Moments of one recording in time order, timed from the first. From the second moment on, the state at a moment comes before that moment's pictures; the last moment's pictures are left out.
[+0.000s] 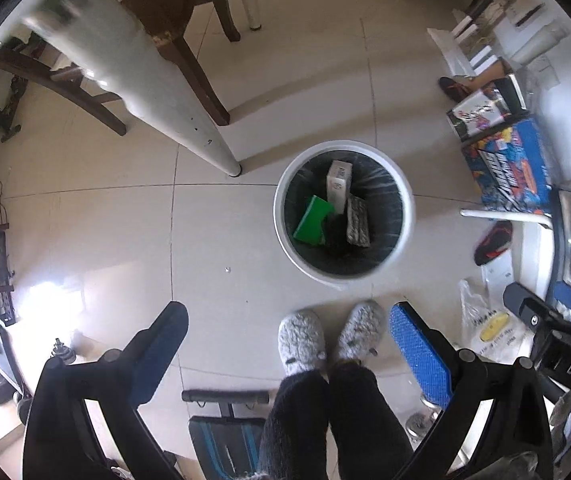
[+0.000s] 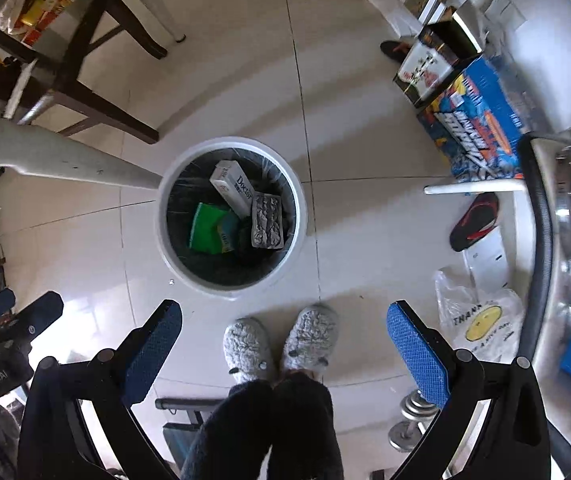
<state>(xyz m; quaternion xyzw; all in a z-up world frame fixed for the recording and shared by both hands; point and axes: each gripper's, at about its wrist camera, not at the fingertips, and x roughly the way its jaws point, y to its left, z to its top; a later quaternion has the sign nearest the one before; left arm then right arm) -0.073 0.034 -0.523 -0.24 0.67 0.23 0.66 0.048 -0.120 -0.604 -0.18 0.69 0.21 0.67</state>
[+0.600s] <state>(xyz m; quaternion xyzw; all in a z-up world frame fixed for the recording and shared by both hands) -0.107 0.002 -0.311 -0.20 0.63 0.20 0.72 -0.003 -0.152 -0.345 -0.15 0.65 0.24 0.71</state>
